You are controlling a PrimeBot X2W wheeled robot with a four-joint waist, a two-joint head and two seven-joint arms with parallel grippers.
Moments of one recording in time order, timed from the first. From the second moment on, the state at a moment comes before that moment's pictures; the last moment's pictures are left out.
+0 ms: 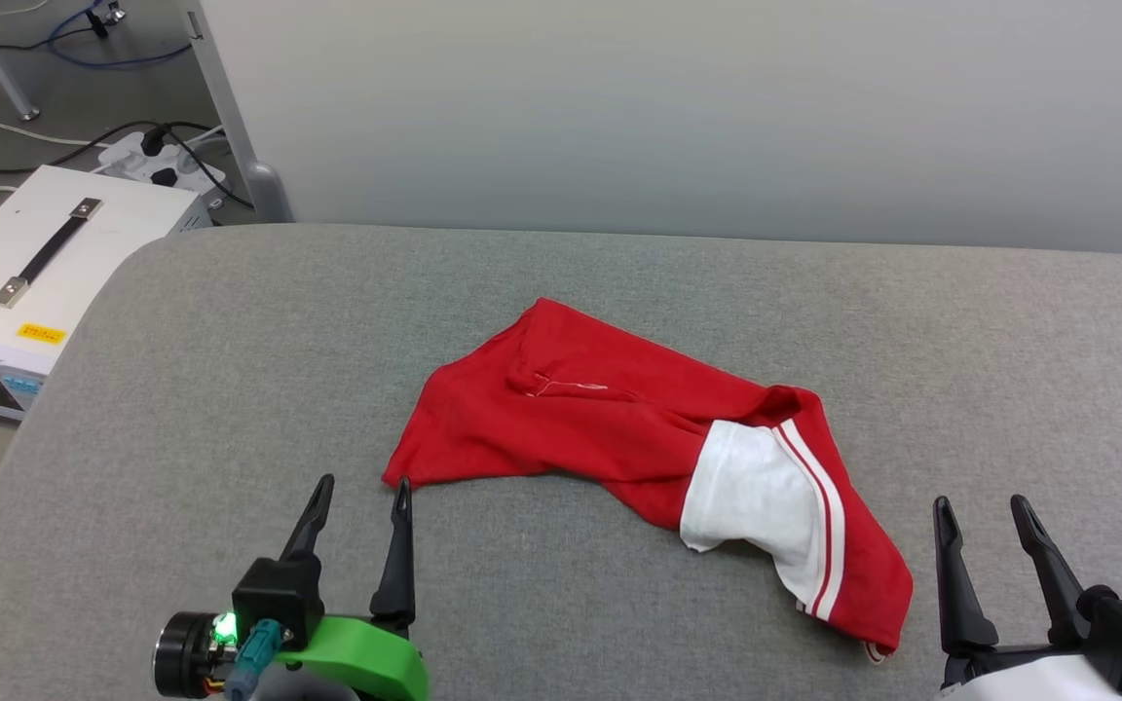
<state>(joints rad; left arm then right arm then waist) 0.02 0.09 -0.14 0.15 -0.14 0.01 -0.26 0.16 -0.05 -0.04 -0.03 0.17 0.13 -0.26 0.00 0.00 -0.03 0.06</state>
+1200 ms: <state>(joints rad) -0.07 0.06 -0.12 0.14 -0.11 -0.03 -0.26 -0.62 -0.53 0.40 0.15 0.35 0.13 -0.06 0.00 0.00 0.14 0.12</state>
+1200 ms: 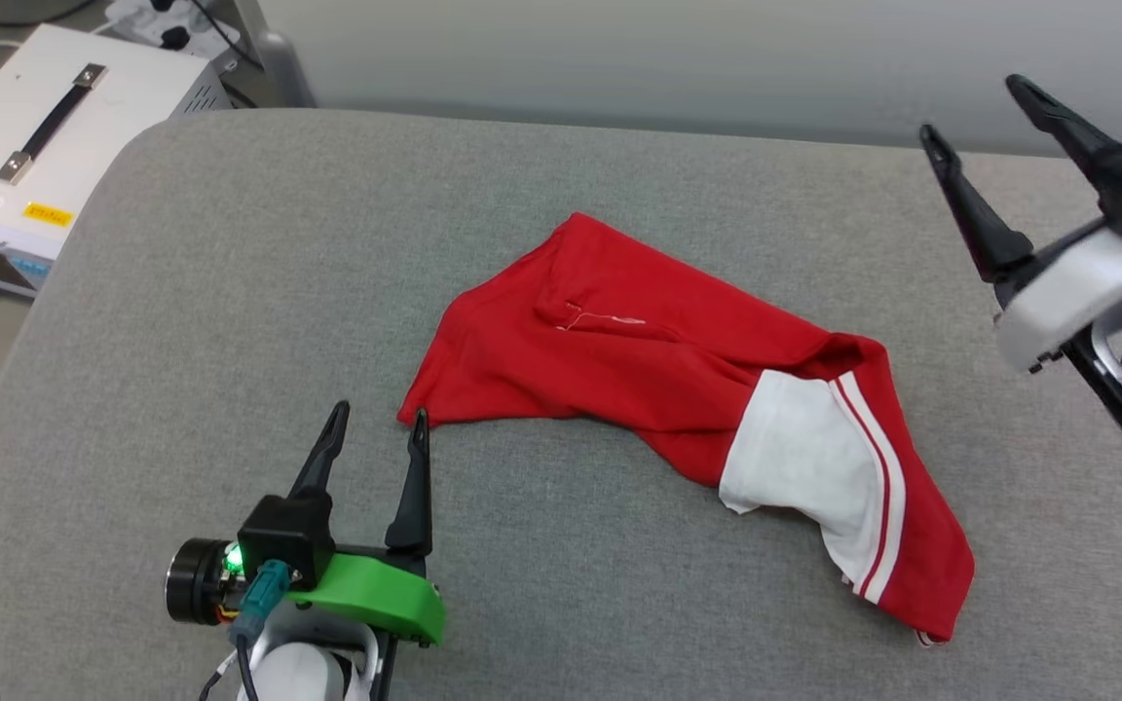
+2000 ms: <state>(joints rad) -0.23 0.05 -0.24 0.04 -0.22 0.05 -0.26 -1.13 -0.66 1.11 0.42 0.96 0.13 0.87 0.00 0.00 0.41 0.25</state>
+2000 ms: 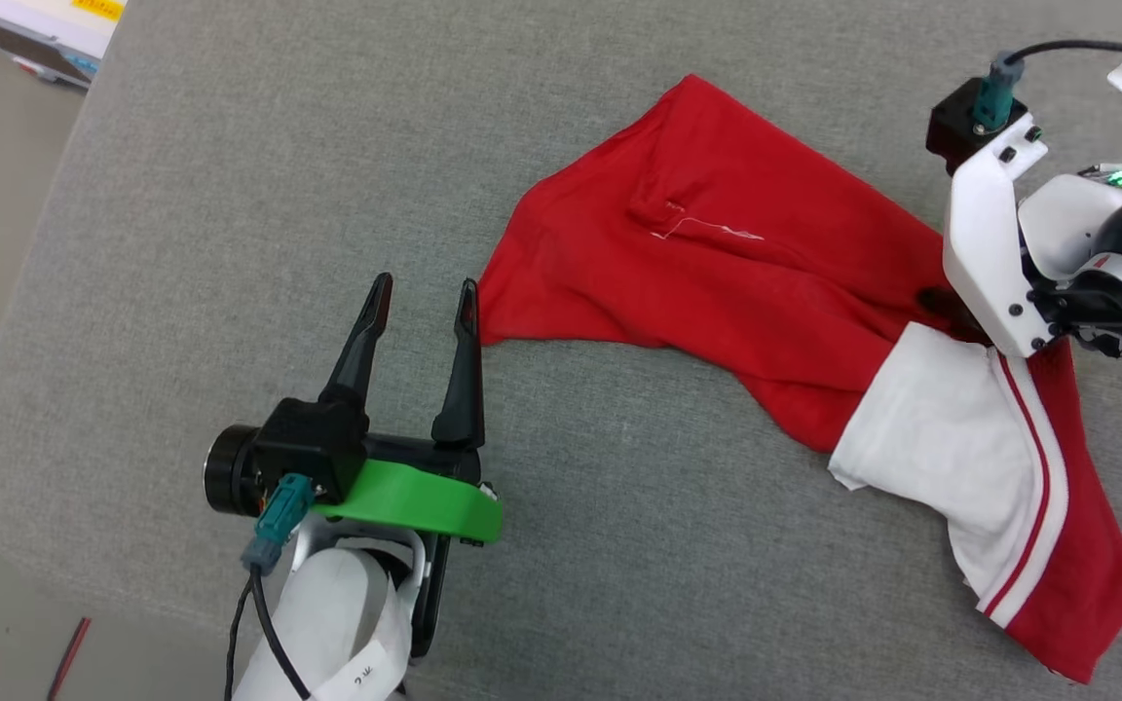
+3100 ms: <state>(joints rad) -0.12 0.05 -0.21 0.09 -0.20 0.05 -0.26 -1.06 -0.87 1.02 0.33 1.08 0.13 0.08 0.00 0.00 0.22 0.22</state>
